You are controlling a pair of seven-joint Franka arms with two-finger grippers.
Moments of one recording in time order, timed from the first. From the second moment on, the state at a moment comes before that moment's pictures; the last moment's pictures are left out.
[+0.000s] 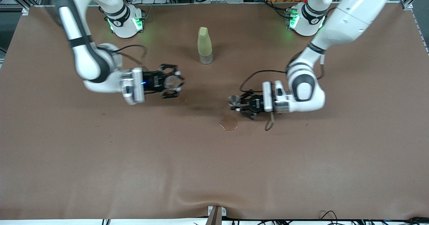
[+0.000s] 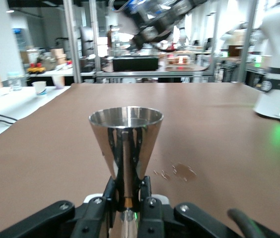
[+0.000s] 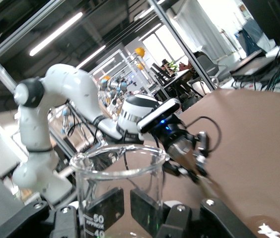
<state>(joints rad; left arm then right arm) 0.08 0.61 -0.45 -1.94 -1.46 2.10 2.49 0.33 0.24 -0.13 -2.17 1.68 1.71 -1.87</state>
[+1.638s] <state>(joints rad) 0.88 0.75 -0.41 -1.97 -0.77 1.68 2.48 -0.23 0.76 -0.13 -1.84 1.17 1.37 -2.72</state>
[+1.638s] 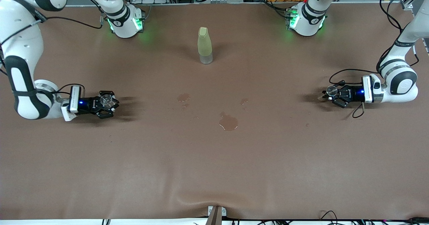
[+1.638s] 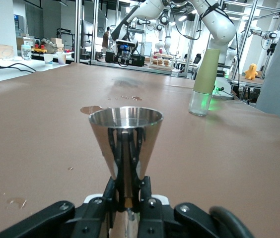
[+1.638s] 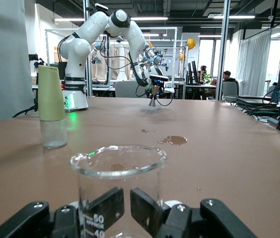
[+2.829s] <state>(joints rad) 0.88 0.82 -0.39 -1.92 -0.76 1.68 2.50 -0.23 0.93 -0.13 -1.73 1.17 1.51 -2.74</state>
